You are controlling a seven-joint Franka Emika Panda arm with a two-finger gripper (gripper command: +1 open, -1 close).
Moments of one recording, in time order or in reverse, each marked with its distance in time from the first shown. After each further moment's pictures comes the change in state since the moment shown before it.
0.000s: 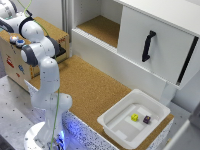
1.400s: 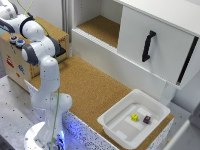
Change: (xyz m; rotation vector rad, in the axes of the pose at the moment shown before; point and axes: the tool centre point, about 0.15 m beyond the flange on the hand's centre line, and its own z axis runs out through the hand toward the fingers) arm -0.002 0.009 0.011 -0.027 -0.033 -0.046
